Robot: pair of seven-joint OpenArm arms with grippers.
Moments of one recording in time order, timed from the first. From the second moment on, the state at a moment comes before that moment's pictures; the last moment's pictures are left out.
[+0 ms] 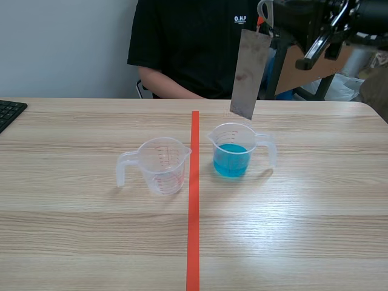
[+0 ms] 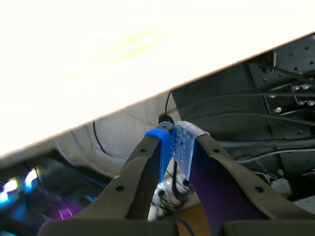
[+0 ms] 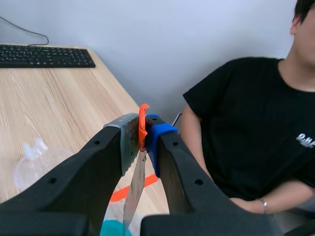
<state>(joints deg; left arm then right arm) 73.1 -40.4 -13.5 103.8 -19.5 -11.7 -2.8 14.1 34.9 -7.3 94.4 22.9 45.4 2.6</state>
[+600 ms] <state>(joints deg) 41.0 -63.1 -3.8 103.8 -29.9 -24.0 -7.3 15.8 36.5 -10.7 94.5 25.3 45.4 2.9</state>
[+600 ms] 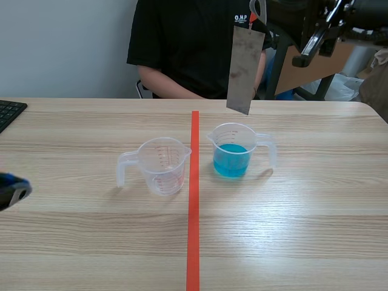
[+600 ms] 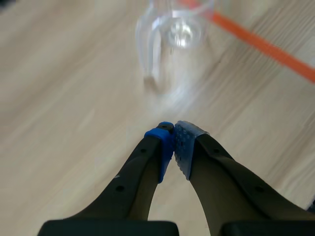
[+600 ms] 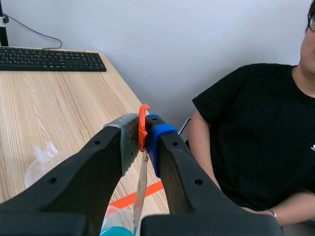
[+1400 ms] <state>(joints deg) -17.1 -38.9 42.6 83.2 -21.0 -21.0 -3.1 15.8 36.5 -10.7 94.5 25.4 45.4 2.4</state>
